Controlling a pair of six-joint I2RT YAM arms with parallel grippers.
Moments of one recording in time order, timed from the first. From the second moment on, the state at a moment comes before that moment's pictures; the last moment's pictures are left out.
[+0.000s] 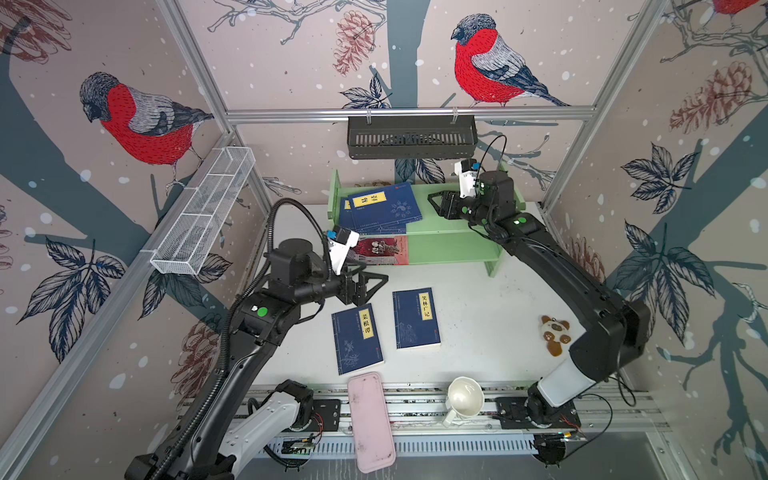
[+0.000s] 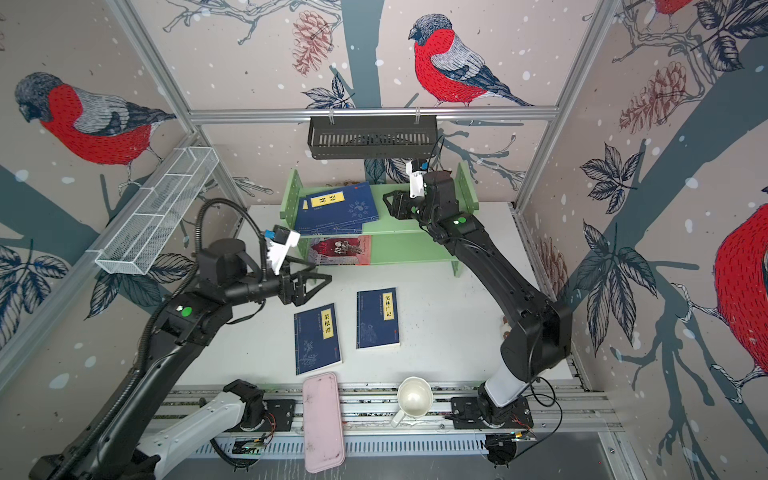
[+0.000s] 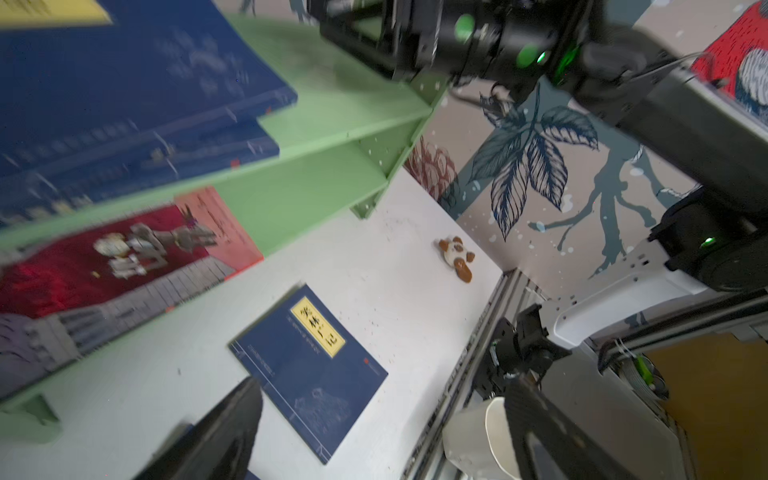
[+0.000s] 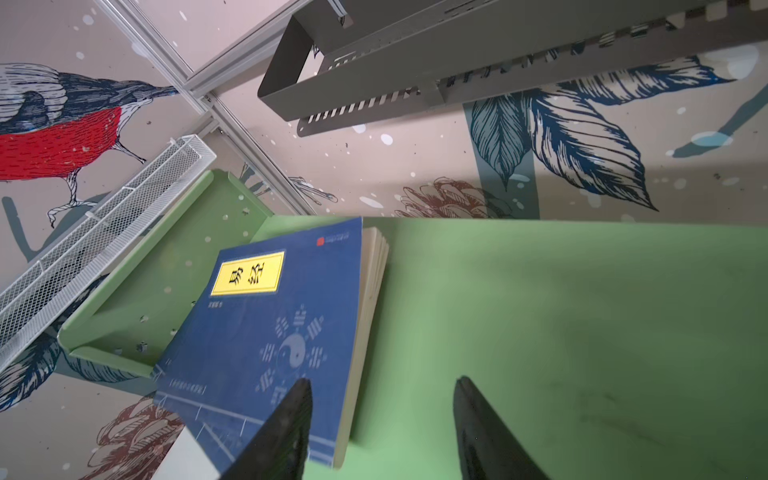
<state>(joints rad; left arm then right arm) -0.35 0.92 1.19 -0.62 0.58 -0.21 0.46 1.67 1.63 -0.27 -0.30 0.39</state>
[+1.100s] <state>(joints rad) 0.00 1.28 1.48 -0.39 0.21 -0.39 0.52 1.97 1.96 -0.41 -0.46 0.29</state>
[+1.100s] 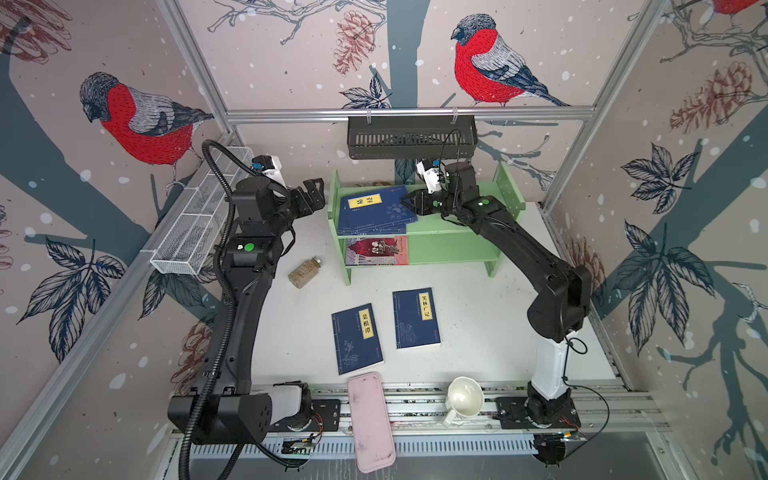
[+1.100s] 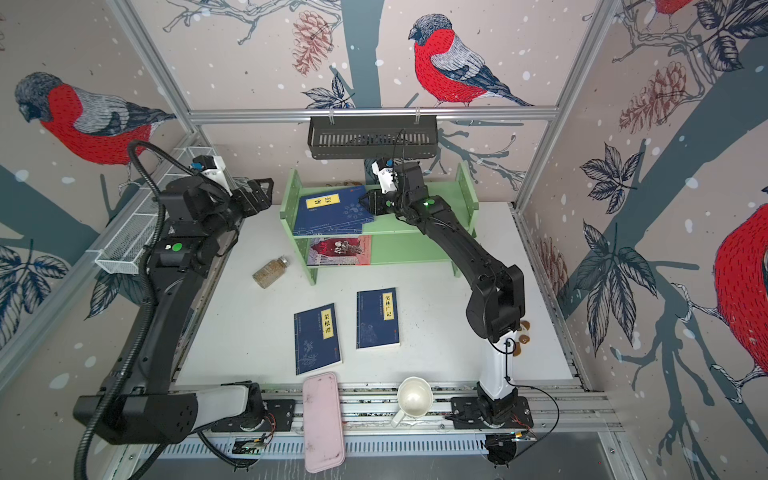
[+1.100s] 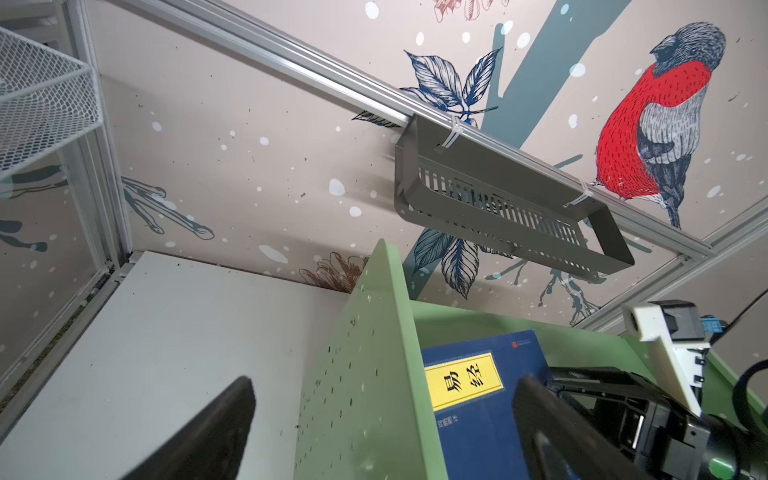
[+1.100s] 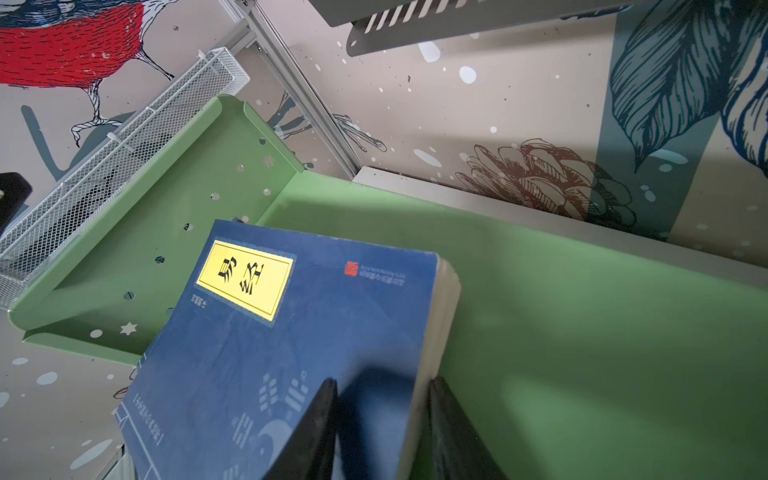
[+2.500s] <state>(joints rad) 0.00 1.29 1.41 -0.32 0.21 -0.39 0.58 1.89 1.92 -0.44 -0.44 0.30</state>
